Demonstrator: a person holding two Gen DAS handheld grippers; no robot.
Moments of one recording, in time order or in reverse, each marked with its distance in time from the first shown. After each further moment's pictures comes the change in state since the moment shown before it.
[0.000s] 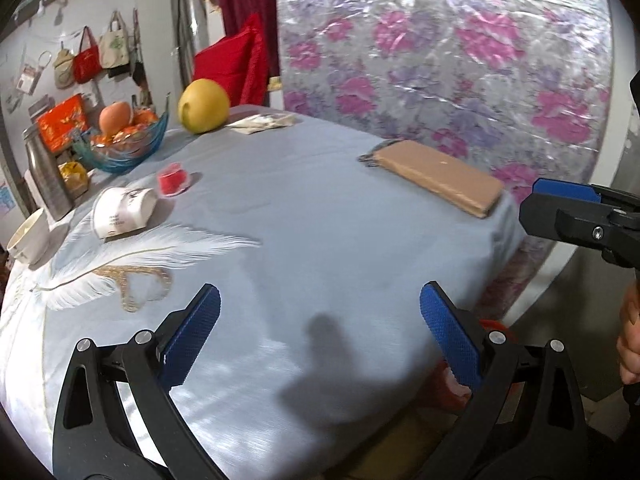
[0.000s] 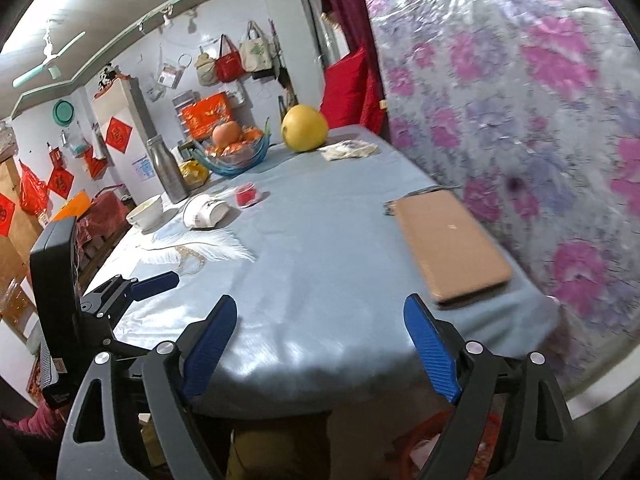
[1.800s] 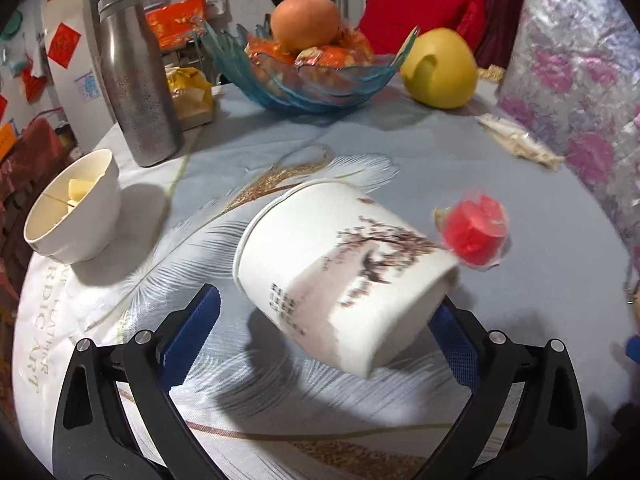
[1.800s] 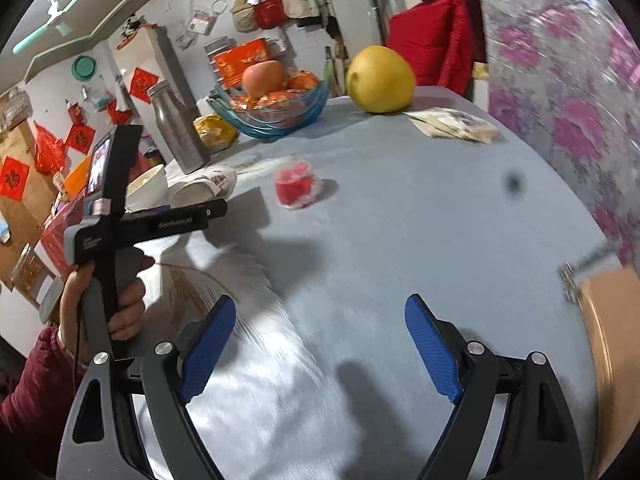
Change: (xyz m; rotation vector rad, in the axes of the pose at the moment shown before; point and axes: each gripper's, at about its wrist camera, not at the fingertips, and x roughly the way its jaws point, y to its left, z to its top) left arm 0.117 0.268 0.055 -0.383 0.160 0.269; right arm 0.202 0.081 0.079 -0.113 0.174 0.119
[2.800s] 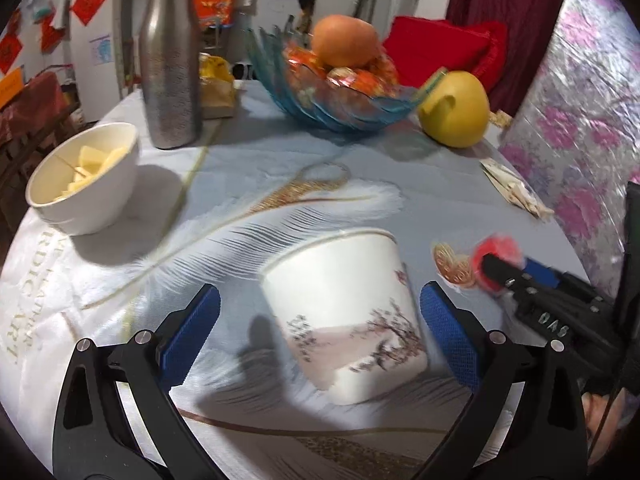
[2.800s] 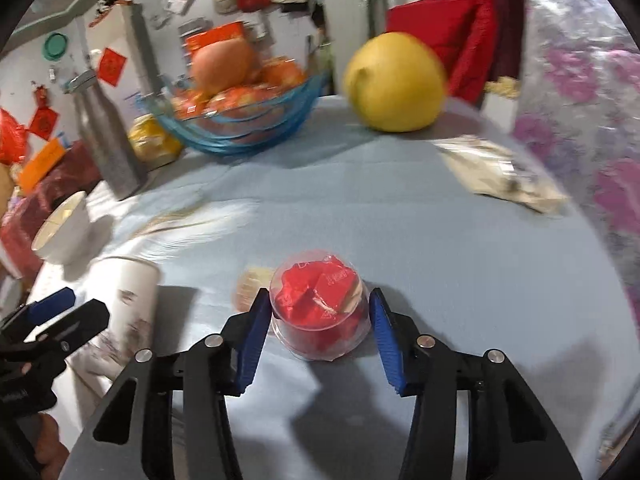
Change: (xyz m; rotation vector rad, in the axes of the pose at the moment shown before) left arm -0.007 0.024 0.001 -0.155 -0.024 -0.061; right arm 0.125 0.010 0.095 -0.024 0.031 -0.168
